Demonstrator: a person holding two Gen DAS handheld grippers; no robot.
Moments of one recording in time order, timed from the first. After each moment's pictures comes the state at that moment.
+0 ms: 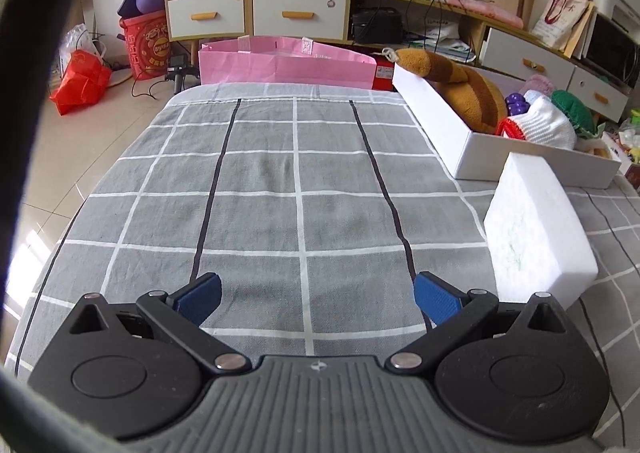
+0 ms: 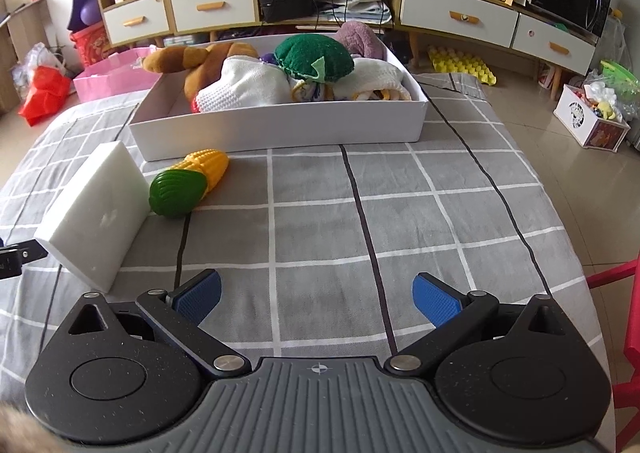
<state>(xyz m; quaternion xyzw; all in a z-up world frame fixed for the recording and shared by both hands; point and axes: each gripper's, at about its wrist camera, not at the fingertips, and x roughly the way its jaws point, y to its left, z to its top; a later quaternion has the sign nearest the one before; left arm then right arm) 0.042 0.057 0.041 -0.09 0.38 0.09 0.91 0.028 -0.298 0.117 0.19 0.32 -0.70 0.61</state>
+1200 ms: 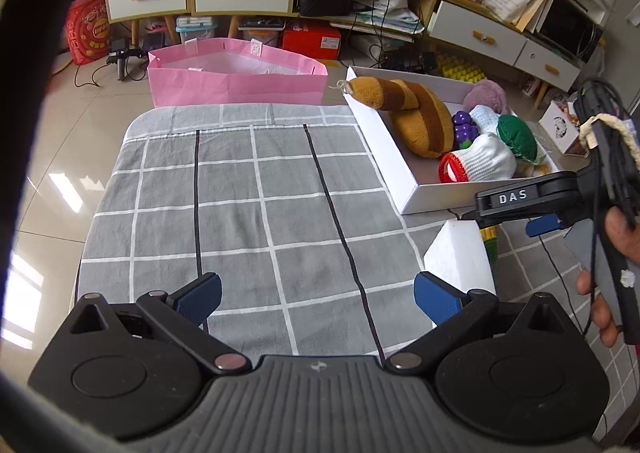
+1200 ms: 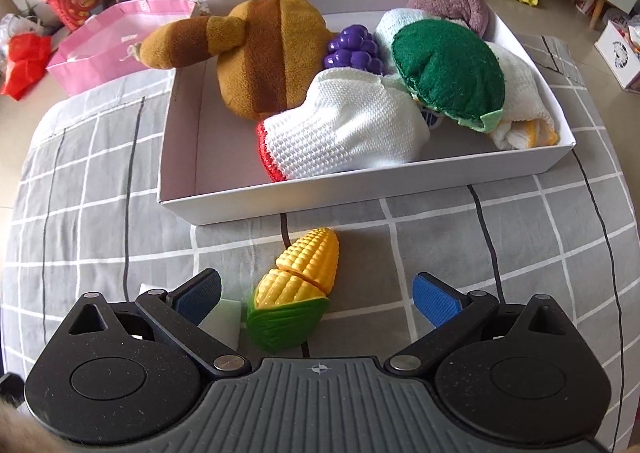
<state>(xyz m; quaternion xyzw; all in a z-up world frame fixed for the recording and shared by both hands) 0.080 0.089 0.116 -0.10 0.46 -0.02 0.88 0.109 -0.460 0.118 0.37 0.40 -0.67 0.52</state>
